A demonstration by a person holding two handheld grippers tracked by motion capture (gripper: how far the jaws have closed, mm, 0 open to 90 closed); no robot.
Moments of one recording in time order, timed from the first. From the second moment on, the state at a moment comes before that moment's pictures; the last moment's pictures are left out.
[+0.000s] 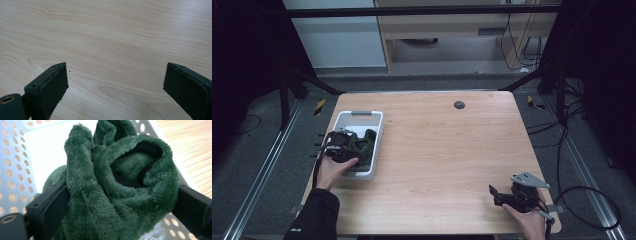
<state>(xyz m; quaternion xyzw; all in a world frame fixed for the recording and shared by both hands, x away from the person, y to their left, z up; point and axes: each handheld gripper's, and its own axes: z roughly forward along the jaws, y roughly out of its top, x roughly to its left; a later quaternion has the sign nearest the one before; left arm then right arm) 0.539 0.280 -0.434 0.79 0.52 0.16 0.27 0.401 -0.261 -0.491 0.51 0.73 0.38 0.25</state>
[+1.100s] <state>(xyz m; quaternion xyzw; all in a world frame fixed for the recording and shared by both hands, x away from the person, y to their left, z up) 0.537 0.286 -0.433 0.77 0.55 0.15 0.27 0.400 -0.260 -0.490 0.51 0.73 0.38 0.25</state>
